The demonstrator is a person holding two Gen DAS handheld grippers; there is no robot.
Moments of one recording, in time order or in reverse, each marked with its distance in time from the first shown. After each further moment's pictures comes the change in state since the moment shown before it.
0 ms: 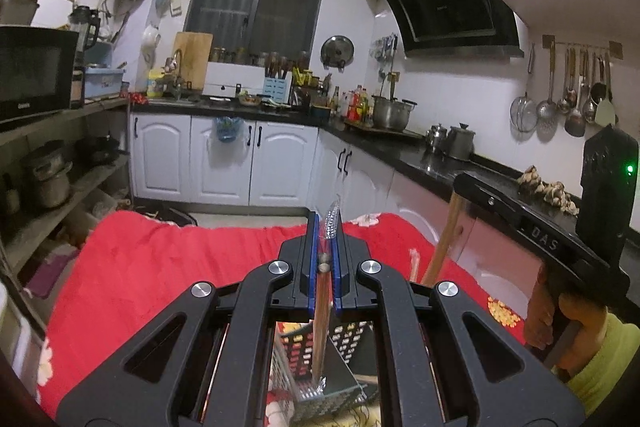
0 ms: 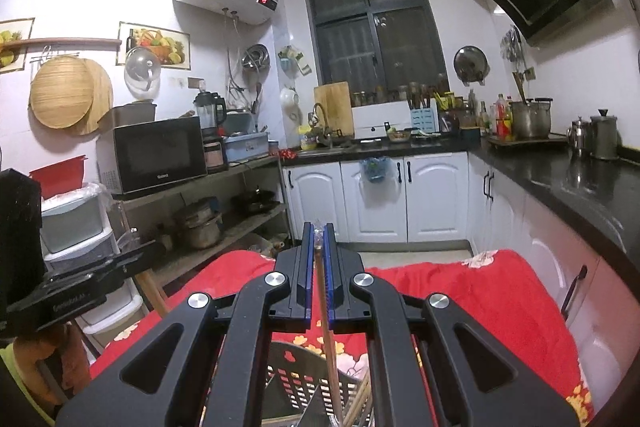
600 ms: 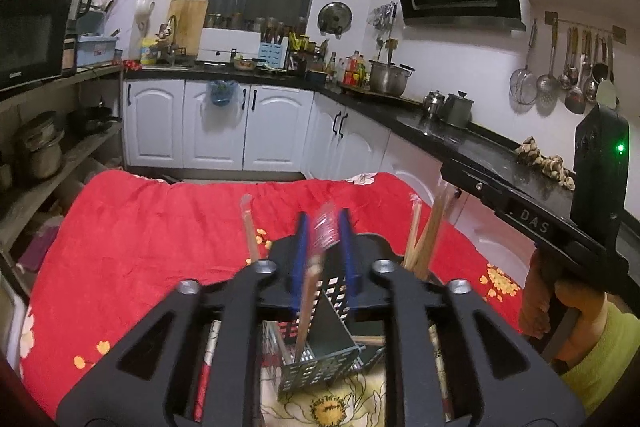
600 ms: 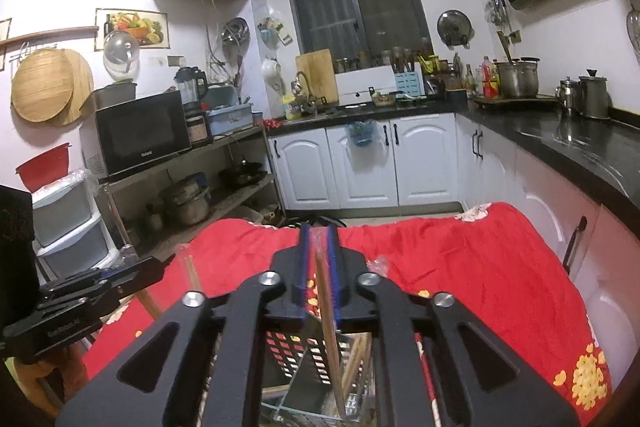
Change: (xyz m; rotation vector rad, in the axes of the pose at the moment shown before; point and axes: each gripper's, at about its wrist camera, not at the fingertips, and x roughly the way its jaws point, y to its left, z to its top) left arm 0.016 0.002 -0.030 -0.015 0.116 -0.013; right arm 0.011 -0.008 -0.037 0.066 0.111 -0.046
